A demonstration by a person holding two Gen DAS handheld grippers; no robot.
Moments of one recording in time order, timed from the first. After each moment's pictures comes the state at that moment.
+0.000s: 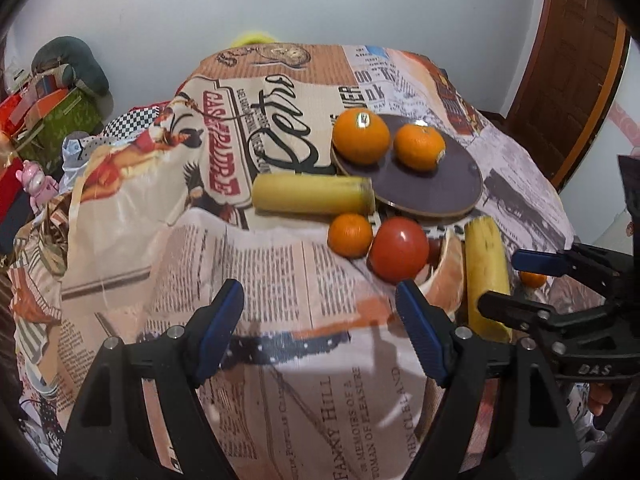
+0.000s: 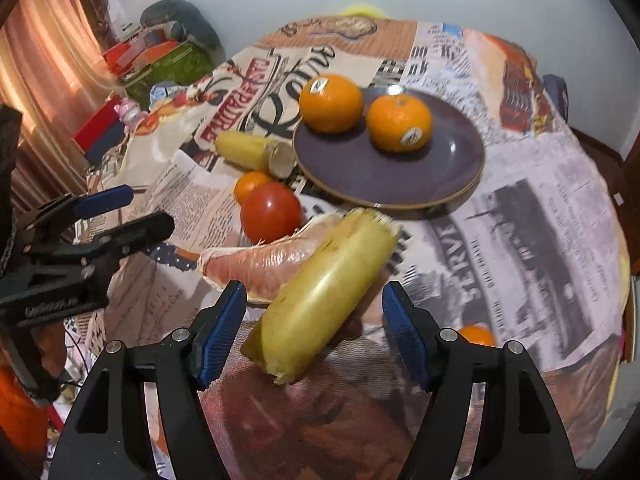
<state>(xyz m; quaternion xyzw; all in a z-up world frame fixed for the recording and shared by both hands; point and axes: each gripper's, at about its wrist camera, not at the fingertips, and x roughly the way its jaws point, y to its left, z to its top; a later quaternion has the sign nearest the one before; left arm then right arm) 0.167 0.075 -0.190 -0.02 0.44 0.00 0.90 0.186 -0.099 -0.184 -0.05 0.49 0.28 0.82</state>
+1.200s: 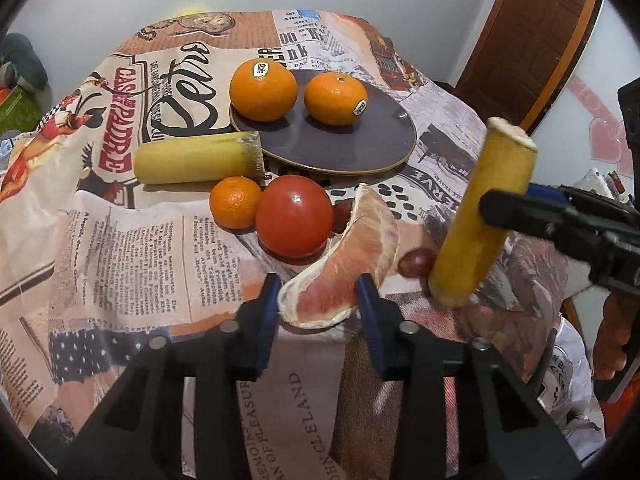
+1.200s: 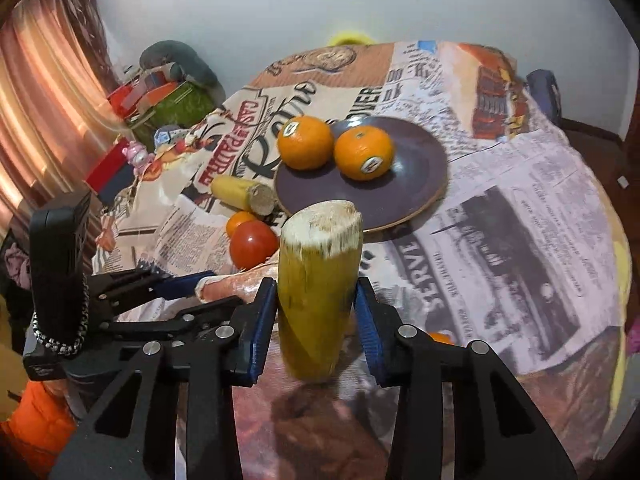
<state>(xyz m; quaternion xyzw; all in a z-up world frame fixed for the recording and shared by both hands) 0.185 0.026 -0.219 -0.04 0.48 -0.11 0.87 0.186 -0.148 -0.152 0.01 0.44 0.28 0.85</state>
